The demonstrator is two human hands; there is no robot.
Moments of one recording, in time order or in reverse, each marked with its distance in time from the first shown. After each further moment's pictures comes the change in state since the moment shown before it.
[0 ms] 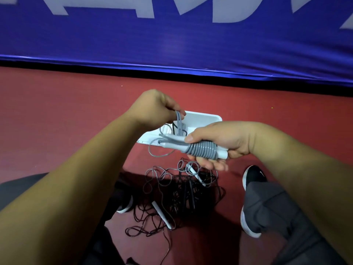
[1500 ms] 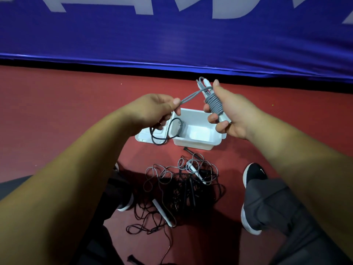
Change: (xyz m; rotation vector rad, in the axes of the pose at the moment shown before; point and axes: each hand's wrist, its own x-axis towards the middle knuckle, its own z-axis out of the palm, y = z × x) left_hand -0.006 -0.010 -0.003 -0.357 -0.230 -0.150; right_hand 0.015 -0.002 -0.041 0.588 0.737 -0.242
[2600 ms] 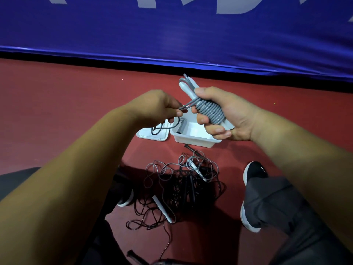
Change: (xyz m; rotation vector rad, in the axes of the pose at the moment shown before) left_hand 0.001 0.007 -0.002 0.488 0.015 0.115; right_hand -0.036 -0.005 0.020 -0.173 -0.446 0.035
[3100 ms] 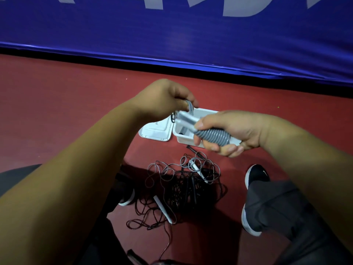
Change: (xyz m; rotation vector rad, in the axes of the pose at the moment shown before) left_hand -0.006 0.013 -0.009 -0.156 0.107 0.109; right_hand -0.004 0.008 -0.001 -0.252 -0.238 0.230
